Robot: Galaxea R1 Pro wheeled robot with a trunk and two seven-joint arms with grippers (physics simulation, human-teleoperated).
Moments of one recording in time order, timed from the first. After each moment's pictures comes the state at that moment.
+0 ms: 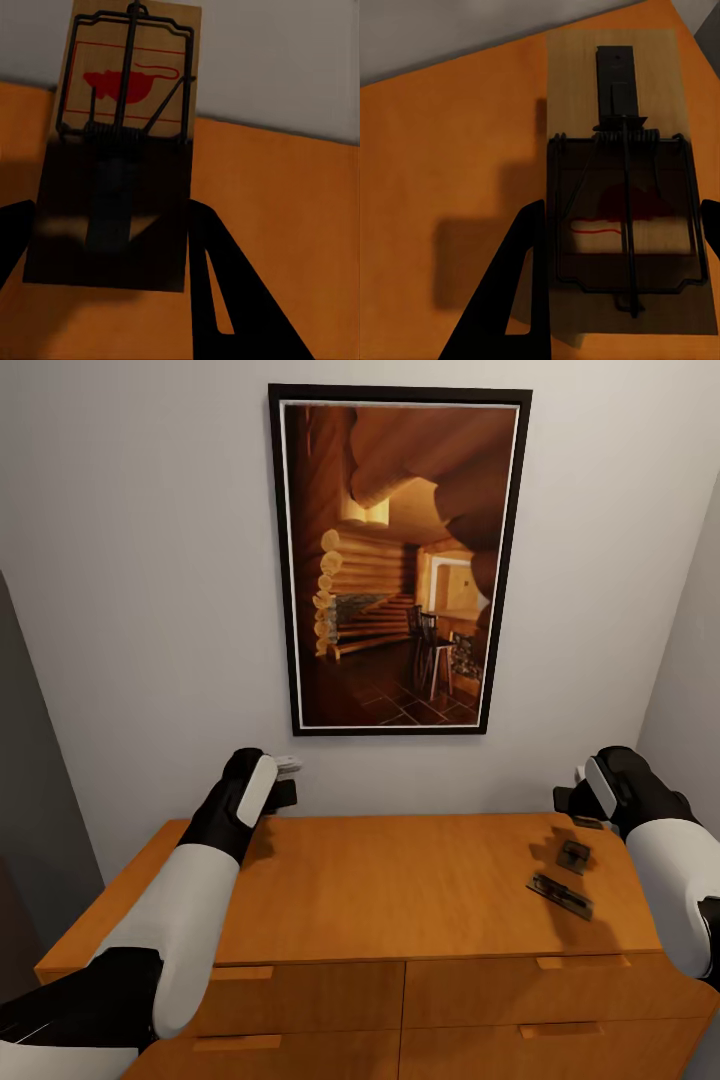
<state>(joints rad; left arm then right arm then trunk) -1.03 -0.17 0.05 -0.84 0.37 1.03 0.56 -1.15 -0.30 -0.09 -0.54 -0.04 1.04 -0.05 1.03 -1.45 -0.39</state>
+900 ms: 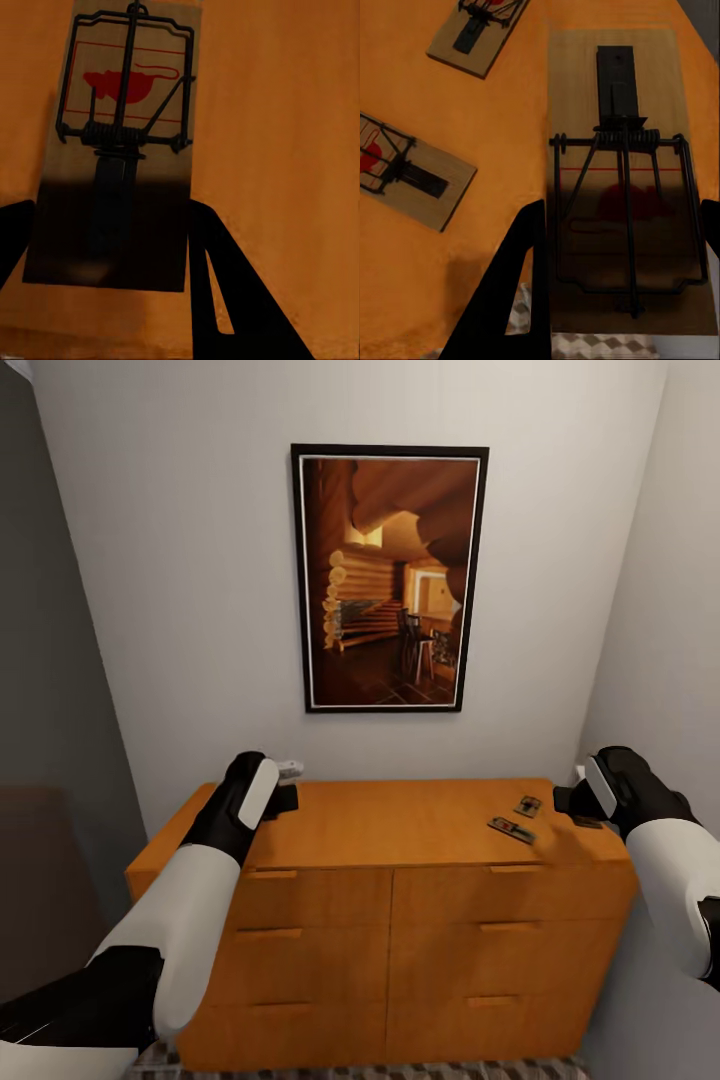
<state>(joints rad) -1.03 -0.17 0.05 -0.81 0.38 1.03 0.56 -1.15 -0.30 -0.09 -0.54 -0.04 1.04 -0.05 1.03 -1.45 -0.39</state>
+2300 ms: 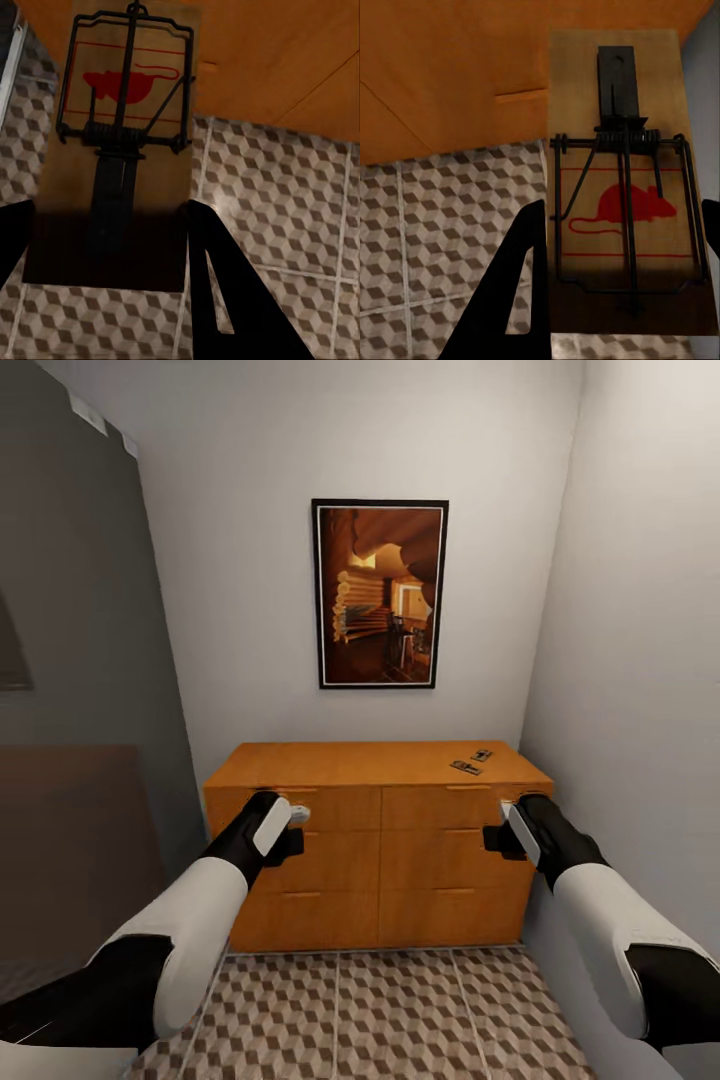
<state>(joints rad) -1.03 -0.17 0.04 -0.49 0.38 0.90 0.55 -1.00 -0.10 -0.04 -0.54 -0.03 0.90 -0.05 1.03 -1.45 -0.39</state>
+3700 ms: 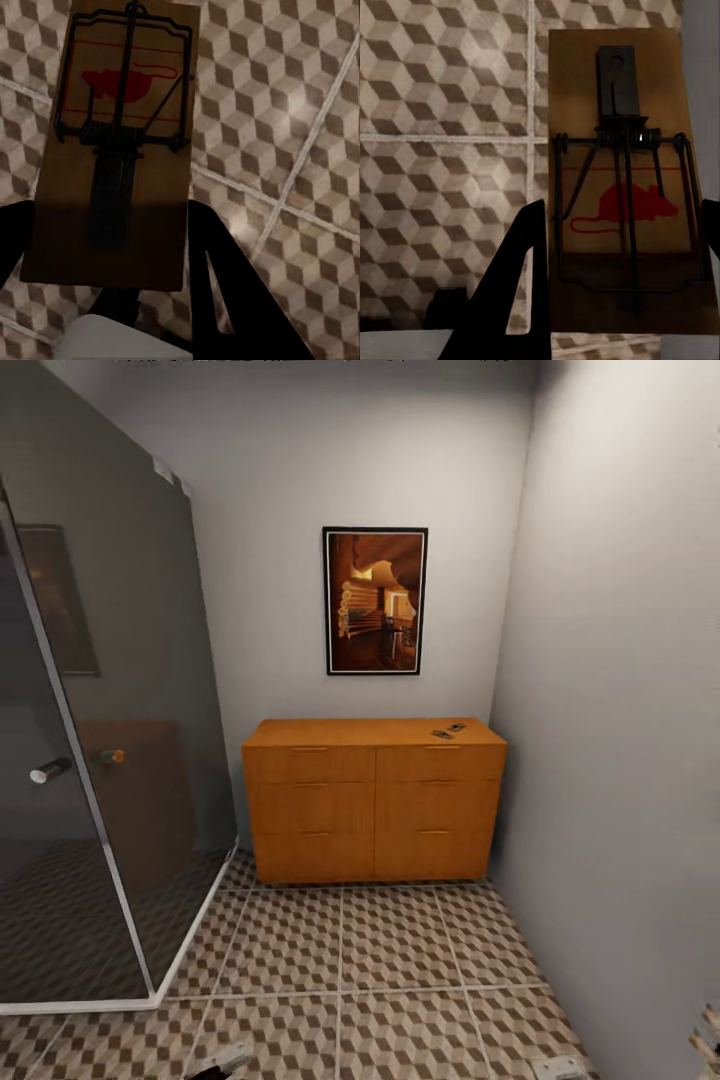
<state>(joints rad) -0.53 -0.06 0.04 0.00 0.38 0.13 0.34 -0.52 -0.10 -0.04 0.02 0.17 0.21 -0.06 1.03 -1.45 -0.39</state>
